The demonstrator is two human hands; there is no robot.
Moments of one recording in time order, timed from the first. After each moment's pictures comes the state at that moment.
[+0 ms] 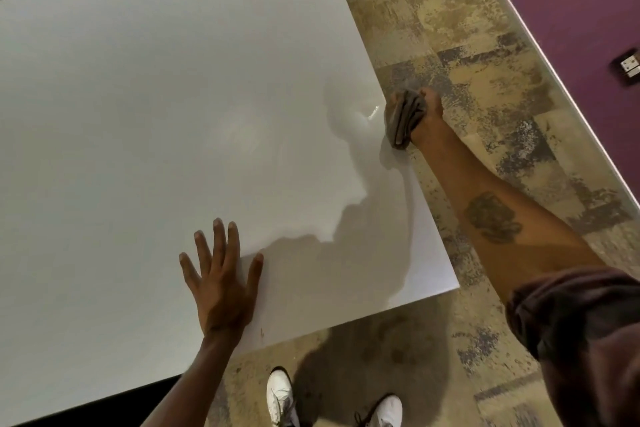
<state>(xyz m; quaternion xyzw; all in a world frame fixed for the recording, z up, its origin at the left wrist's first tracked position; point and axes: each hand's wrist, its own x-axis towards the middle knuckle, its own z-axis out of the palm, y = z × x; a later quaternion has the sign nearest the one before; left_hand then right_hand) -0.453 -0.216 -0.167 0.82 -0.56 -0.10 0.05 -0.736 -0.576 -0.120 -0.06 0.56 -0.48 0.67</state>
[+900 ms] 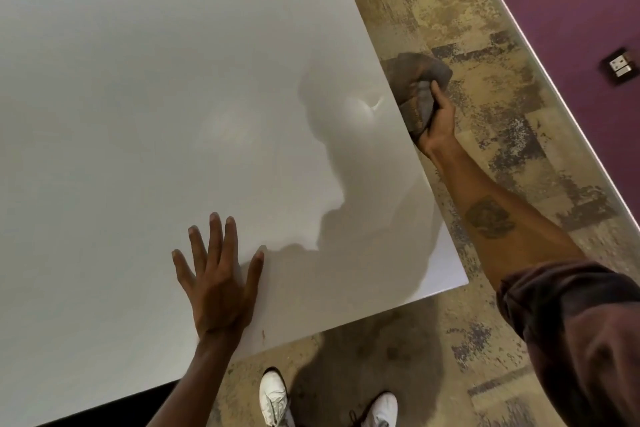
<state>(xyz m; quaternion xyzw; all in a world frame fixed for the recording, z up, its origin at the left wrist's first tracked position) -0.452 -0.215 -0.169 0.82 -0.57 -0.05 0.08 -0.763 -0.562 -0.177 -0.15 0.42 -0.52 0.72</state>
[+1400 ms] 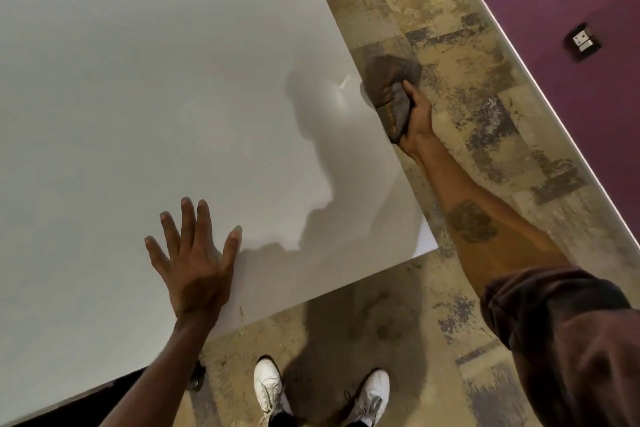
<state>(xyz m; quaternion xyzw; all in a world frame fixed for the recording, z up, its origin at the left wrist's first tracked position) -0.453 -0.212 -0.178 0.82 -0.57 -0.05 0.06 -0.787 -0.514 -0.169 -0.18 0.42 -0.53 0.72</state>
